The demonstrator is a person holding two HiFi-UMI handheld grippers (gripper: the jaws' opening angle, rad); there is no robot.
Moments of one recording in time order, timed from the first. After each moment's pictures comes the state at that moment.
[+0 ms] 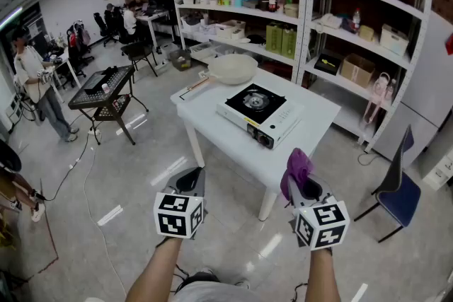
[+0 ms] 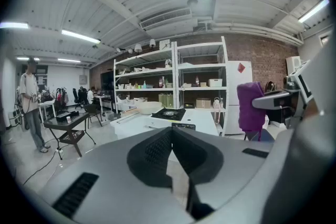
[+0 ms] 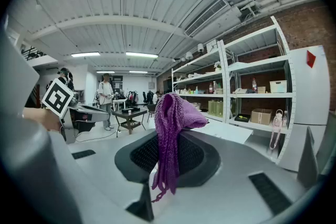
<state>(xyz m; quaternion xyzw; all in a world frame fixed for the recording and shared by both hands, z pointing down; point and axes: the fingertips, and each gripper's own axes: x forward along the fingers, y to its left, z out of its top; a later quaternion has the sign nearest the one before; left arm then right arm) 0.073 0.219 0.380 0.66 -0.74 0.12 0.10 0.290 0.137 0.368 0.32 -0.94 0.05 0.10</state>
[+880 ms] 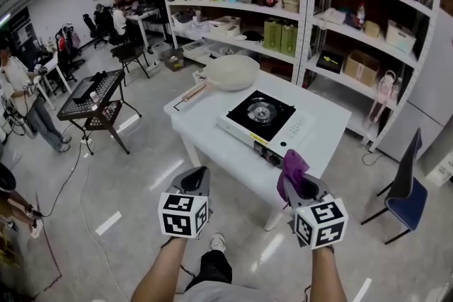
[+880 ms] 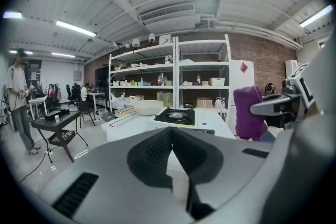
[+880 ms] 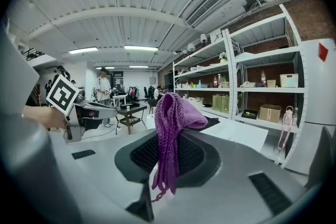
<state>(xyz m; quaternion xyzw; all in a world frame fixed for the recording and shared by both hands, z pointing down) -0.001 0.108 0.403 0.68 -0.72 0.11 0.11 0.199 0.047 0.398 0.31 -0.94 0.06 0.12</state>
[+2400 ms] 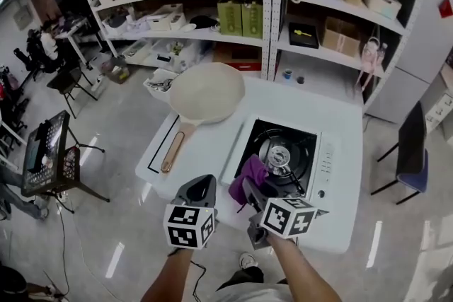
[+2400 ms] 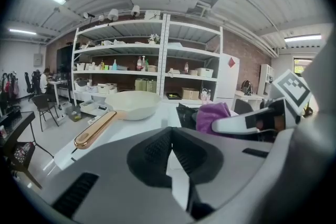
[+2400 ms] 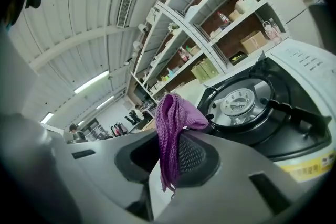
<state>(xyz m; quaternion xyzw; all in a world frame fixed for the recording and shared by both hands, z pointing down) -0.161 -0.165 0.456 0.79 -0.57 0.16 0.16 -0.068 -0.174 0.477 0.39 -0.84 0.39 -0.02</state>
